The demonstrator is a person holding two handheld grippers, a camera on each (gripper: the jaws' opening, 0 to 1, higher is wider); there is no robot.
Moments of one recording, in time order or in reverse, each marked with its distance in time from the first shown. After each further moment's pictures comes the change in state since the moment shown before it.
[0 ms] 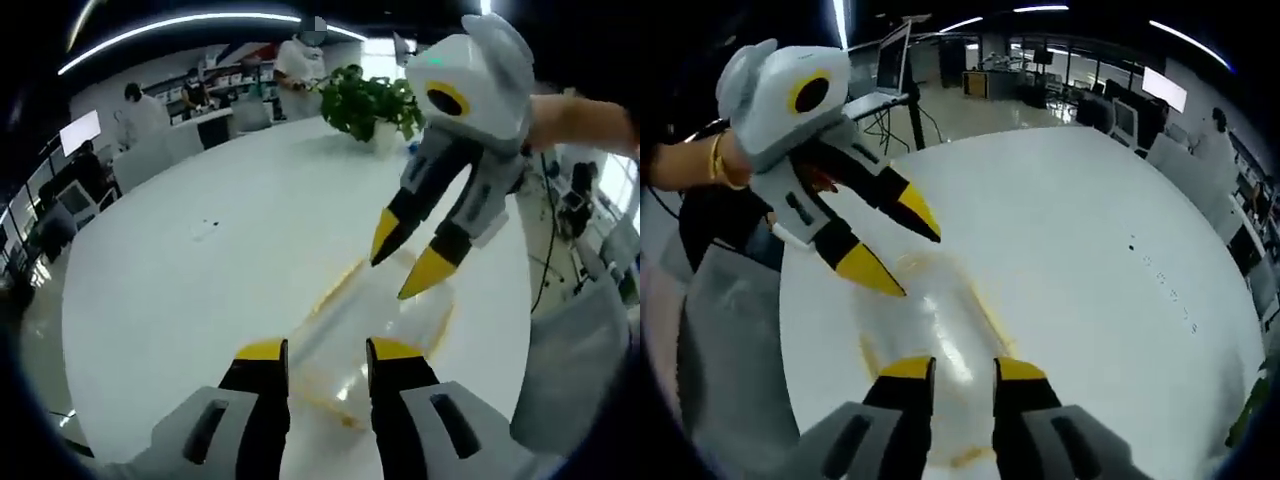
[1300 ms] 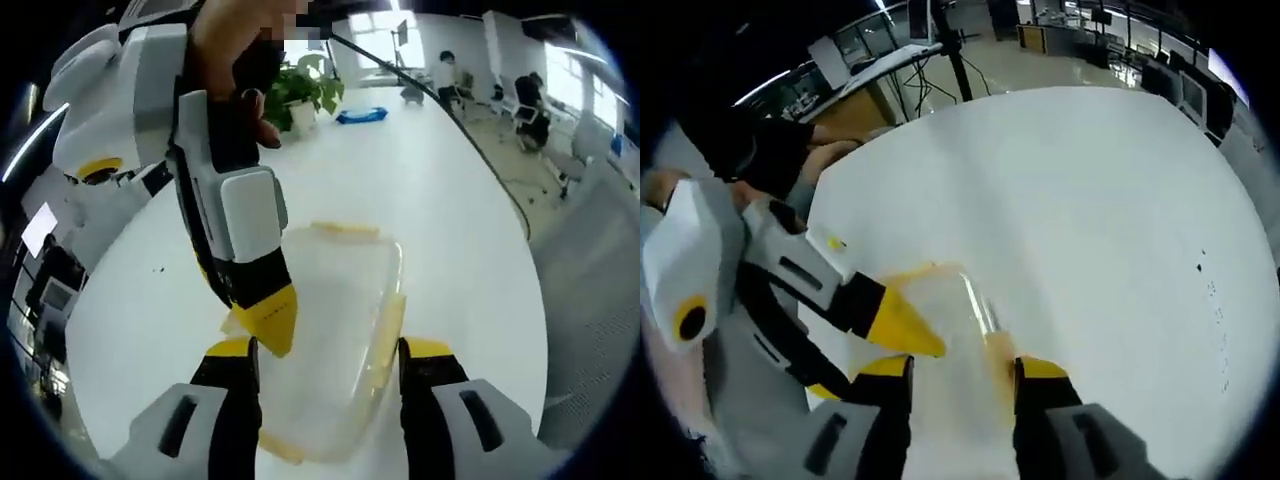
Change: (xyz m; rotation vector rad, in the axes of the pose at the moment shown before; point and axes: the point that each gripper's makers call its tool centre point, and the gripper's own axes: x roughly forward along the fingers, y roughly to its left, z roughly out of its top) left arm 0.037 -0.050 -0.025 0.371 0.033 -0.082; right arm 0.043 -0.010 0.013 -0.106 0.269 0.269
